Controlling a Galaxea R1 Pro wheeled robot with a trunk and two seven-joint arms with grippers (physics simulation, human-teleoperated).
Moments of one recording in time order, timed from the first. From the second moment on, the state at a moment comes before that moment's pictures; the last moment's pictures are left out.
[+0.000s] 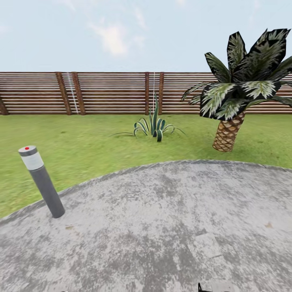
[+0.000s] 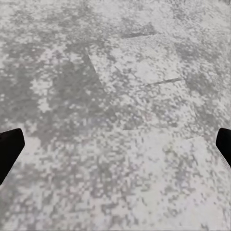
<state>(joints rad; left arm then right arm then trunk) -0.38 0.18 0.05 -0.04 0.12 -0.41 -0.09 -0.35 -0.02 -0.05 -0.09 0.11 -0.50 -0.22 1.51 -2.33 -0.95</state>
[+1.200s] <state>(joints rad) -0.38 0.18 0.05 -0.04 0.12 -0.41 -0.10 -0.35 0.00 -0.05 -0.03 0.11 -0.50 -0.21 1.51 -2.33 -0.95</state>
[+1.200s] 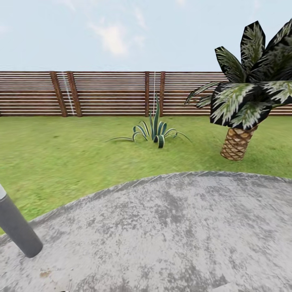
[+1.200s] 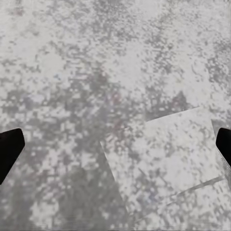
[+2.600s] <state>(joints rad) -0.38 0.18 0.05 -0.04 0.12 -0.41 -0.10 -0.35 0.00 -0.05 -0.03 0.11 -0.50 -0.21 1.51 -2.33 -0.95</state>
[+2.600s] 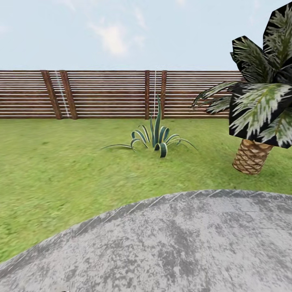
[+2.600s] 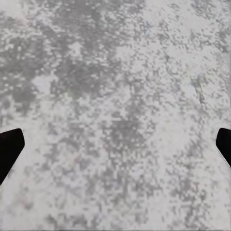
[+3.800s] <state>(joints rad) -0.38 0.18 0.05 -0.04 0.12 -0.41 -0.10 -0.35 -0.08 -0.05 -0.16 0.11 -0.51 -0.21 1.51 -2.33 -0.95</state>
